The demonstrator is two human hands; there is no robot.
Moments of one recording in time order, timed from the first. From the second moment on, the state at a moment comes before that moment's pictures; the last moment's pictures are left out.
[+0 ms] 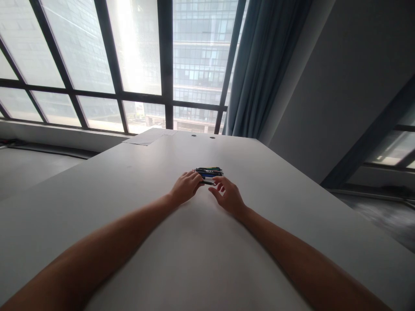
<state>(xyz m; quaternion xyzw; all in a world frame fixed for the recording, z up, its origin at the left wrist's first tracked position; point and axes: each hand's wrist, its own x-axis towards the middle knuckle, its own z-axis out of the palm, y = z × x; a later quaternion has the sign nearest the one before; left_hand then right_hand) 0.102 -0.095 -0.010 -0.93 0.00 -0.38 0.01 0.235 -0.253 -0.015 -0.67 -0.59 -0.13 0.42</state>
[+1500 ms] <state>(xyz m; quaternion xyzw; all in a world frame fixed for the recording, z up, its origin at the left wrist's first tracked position) 0.100 -0.094 -0.011 -0.94 -0.03 -0.34 0.03 0.235 -0.253 -0.014 -0.69 -0.57 -0.11 0.43</state>
